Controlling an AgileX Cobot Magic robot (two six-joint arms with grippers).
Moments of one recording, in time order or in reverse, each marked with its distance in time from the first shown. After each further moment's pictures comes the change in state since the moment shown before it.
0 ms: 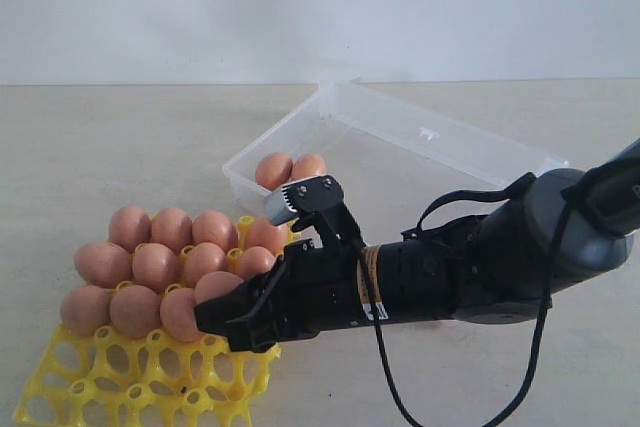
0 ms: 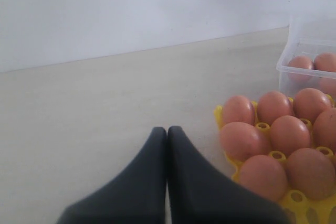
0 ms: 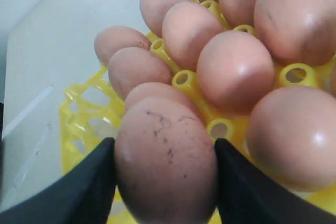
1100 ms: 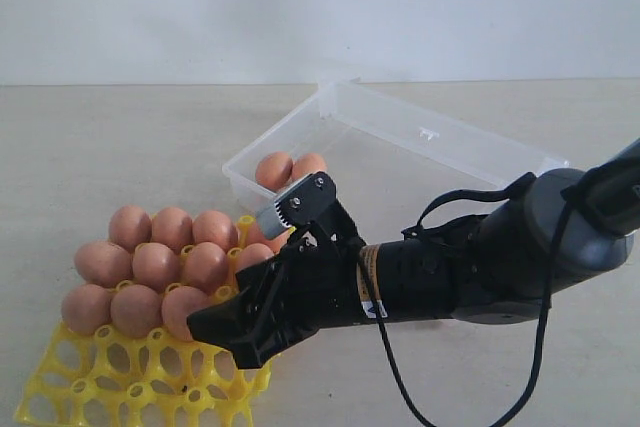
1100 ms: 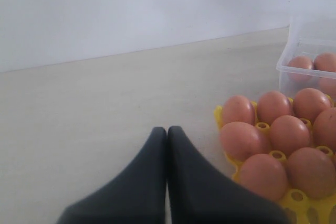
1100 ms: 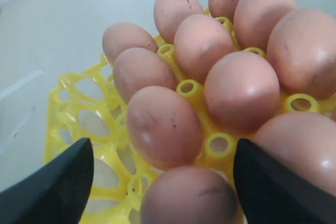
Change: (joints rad) left arm 0.000 0.000 0.000 0.000 0.000 0.000; right arm 0.000 0.000 0.000 0.020 -0.002 -0.206
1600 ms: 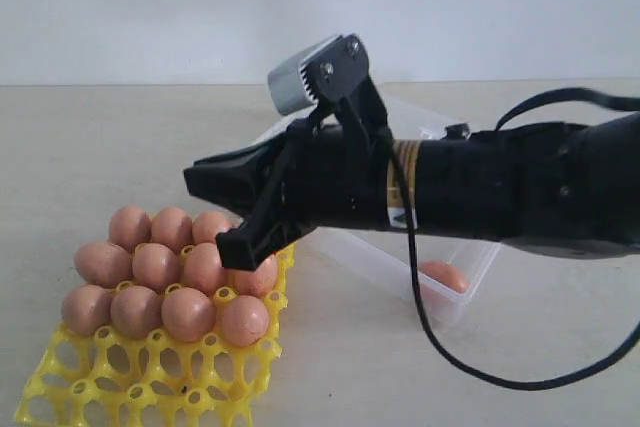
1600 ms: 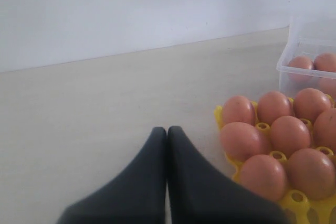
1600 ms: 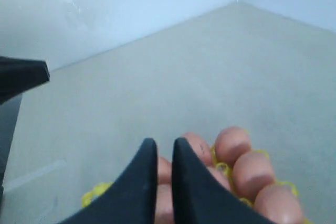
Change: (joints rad) left arm 0.000 0.000 0.000 0.000 0.000 0.000; right arm 0.000 -0.331 0.000 0.027 0.048 -0.012
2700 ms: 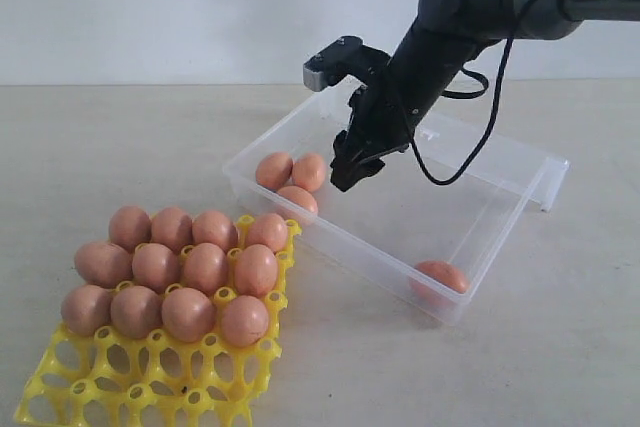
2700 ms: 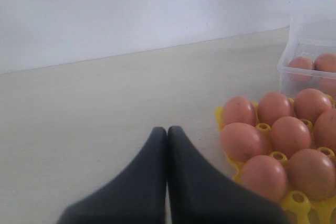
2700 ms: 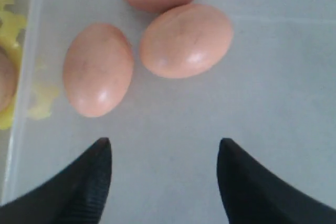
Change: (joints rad) left arm 0.000 0.000 0.000 0.000 -0.002 0.004; right arm -0.282 0.497 -0.895 1.267 1.652 -1.599
